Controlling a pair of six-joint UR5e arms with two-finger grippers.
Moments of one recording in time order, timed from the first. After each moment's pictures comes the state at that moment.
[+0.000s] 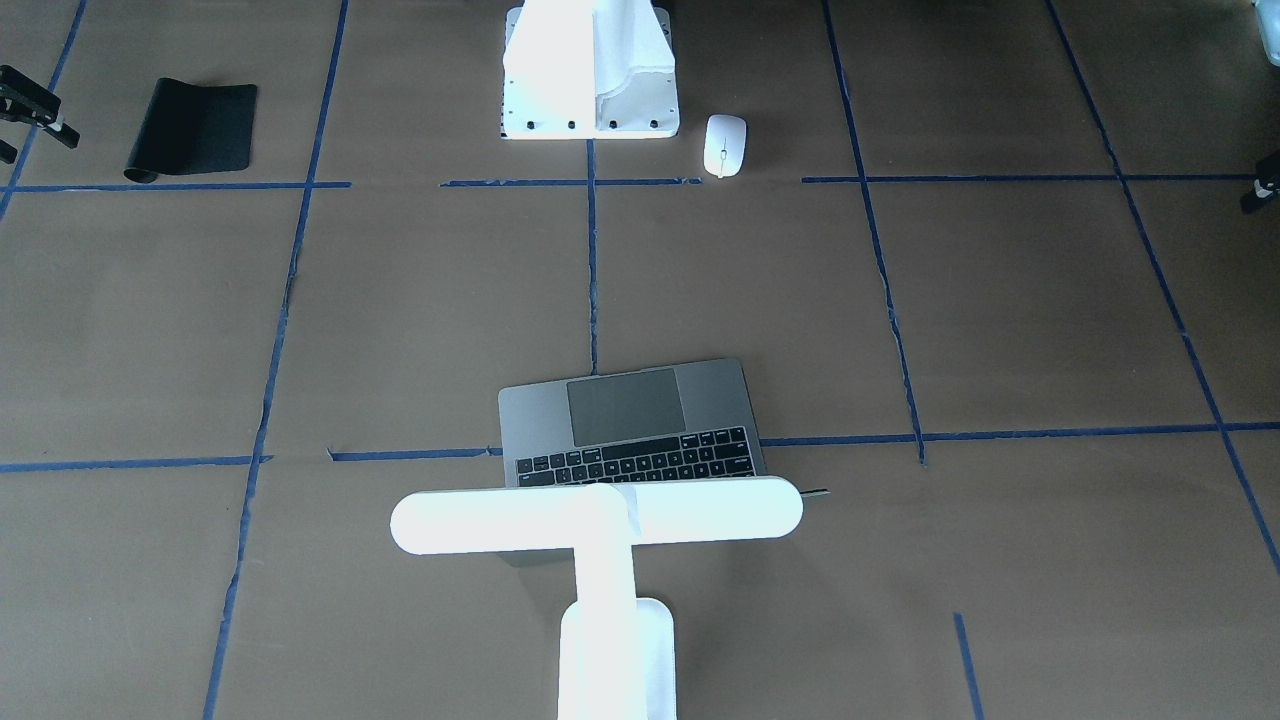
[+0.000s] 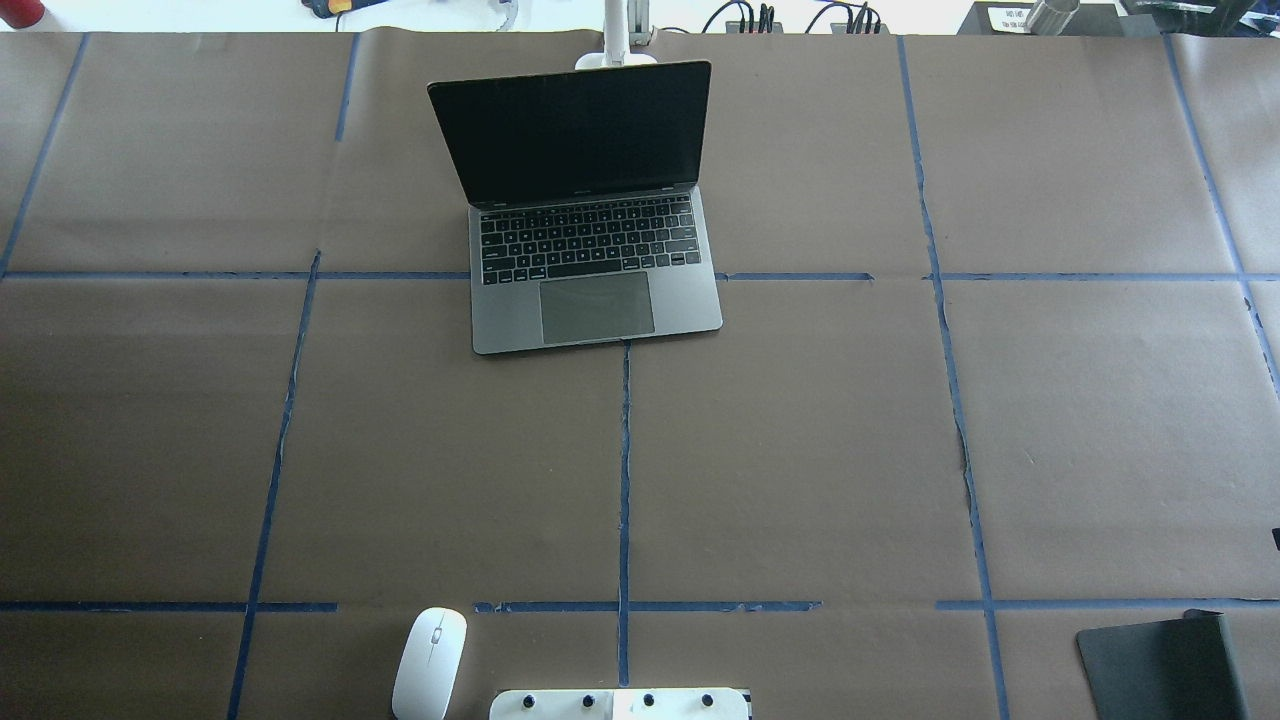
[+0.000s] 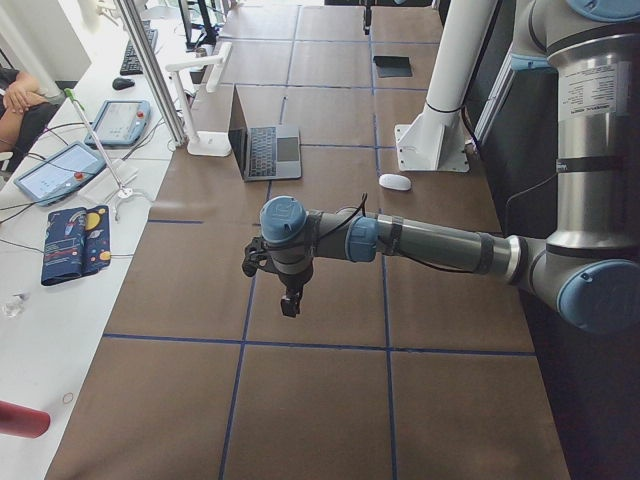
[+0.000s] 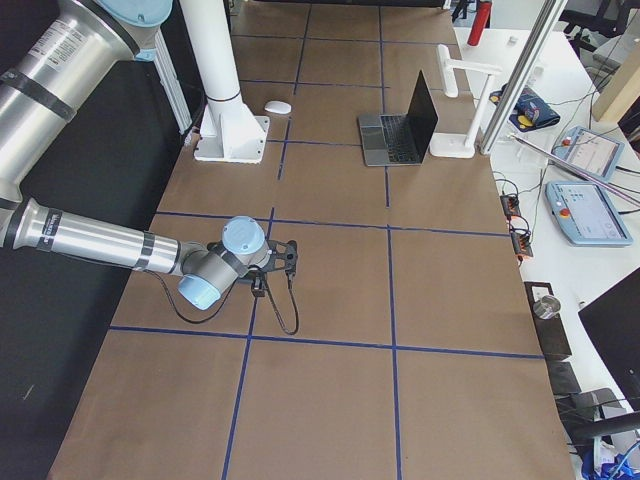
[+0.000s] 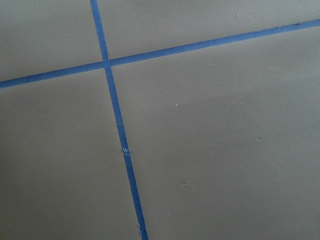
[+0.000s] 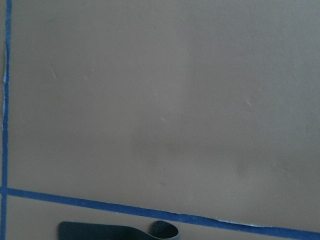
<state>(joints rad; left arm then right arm) -1.47 -1.46 -1.84 -1.48 -2.41 0.09 0.93 -2.21 1.85 -0.44 2.31 0.93</state>
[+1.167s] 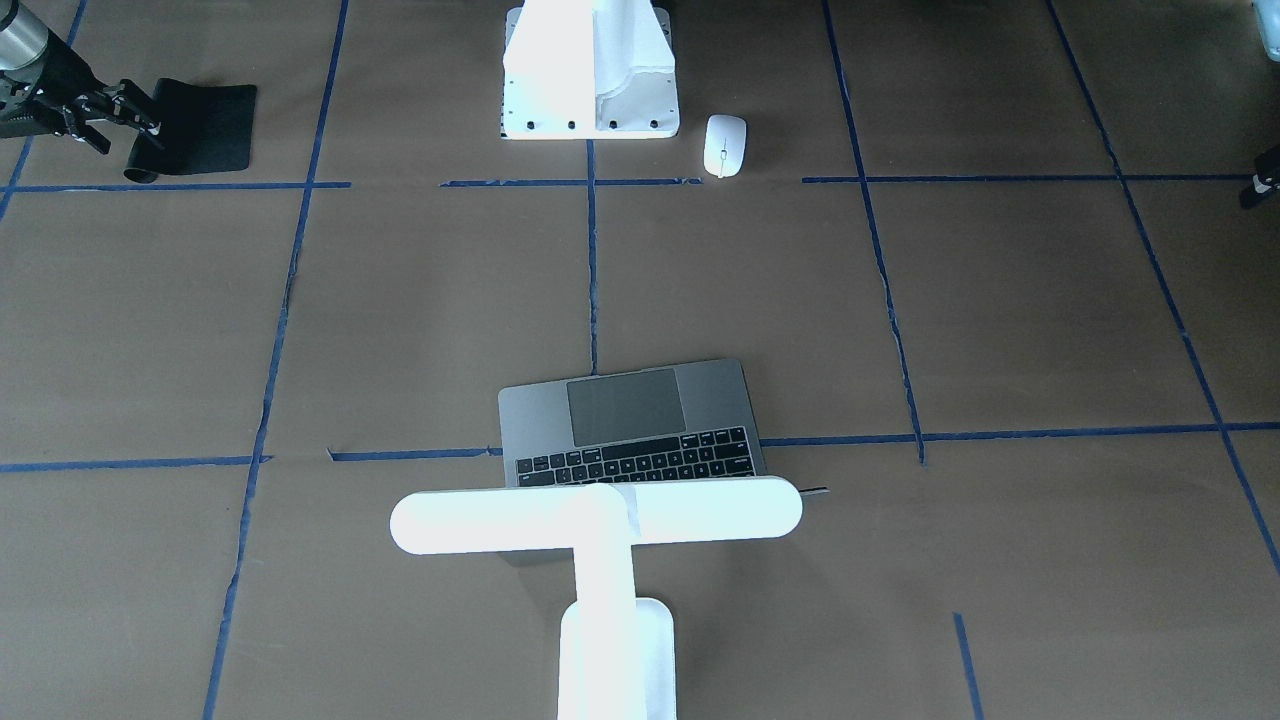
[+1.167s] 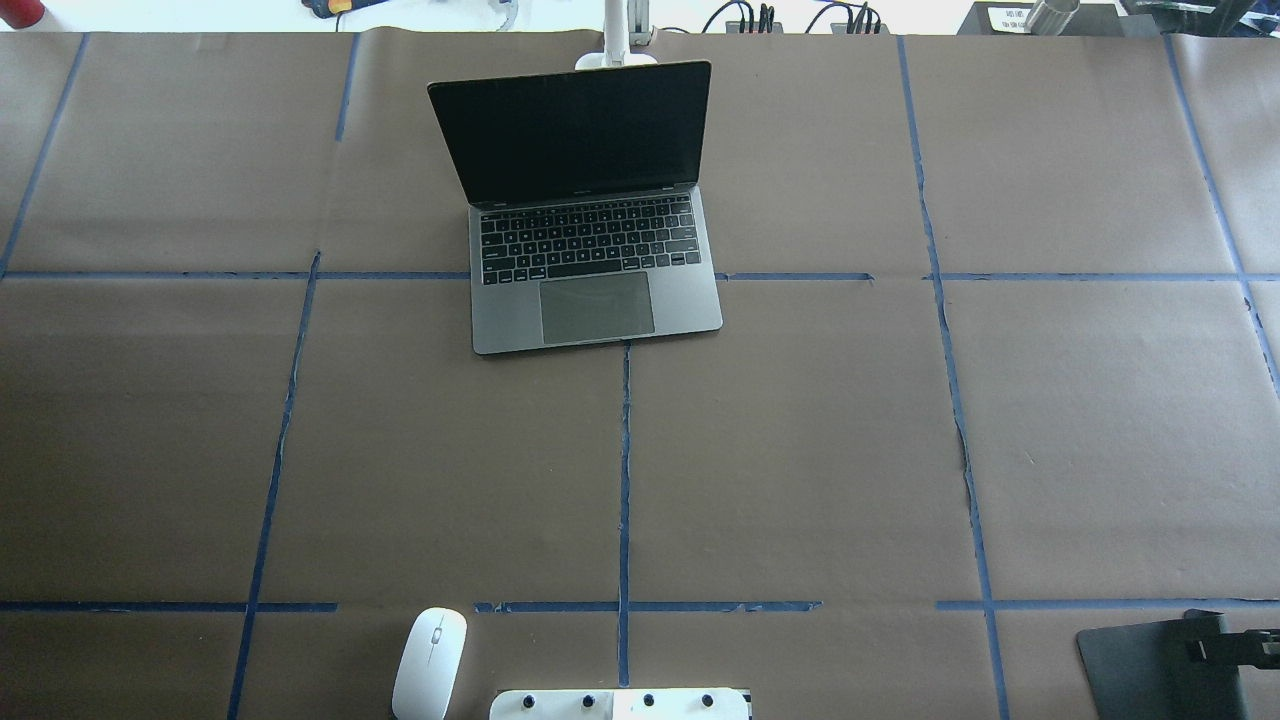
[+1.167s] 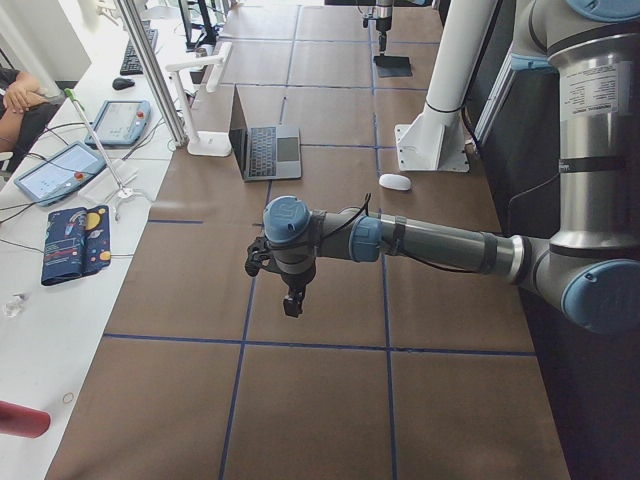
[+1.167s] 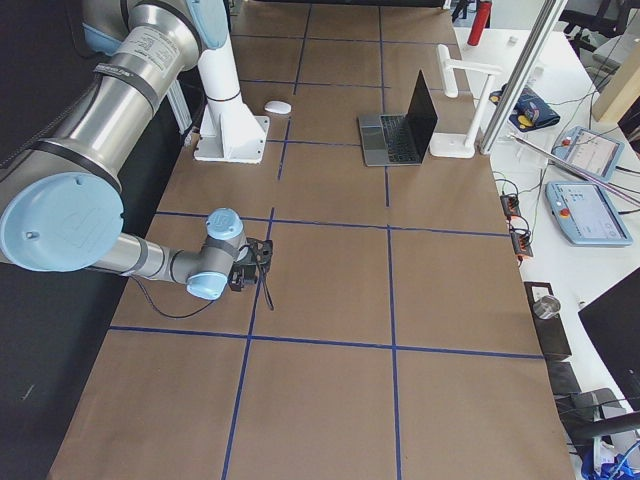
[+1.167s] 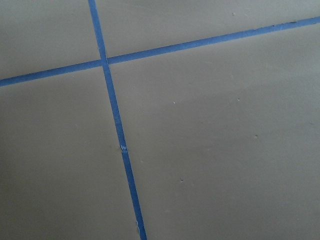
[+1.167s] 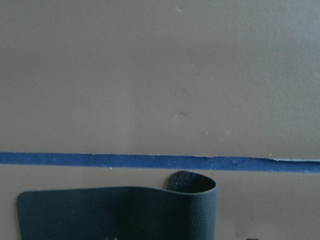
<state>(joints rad) -1.47 -1.45 -1.85 -1.48 -2.41 0.09 0.25 -2.27 1.83 -0.26 1.81 1.44</state>
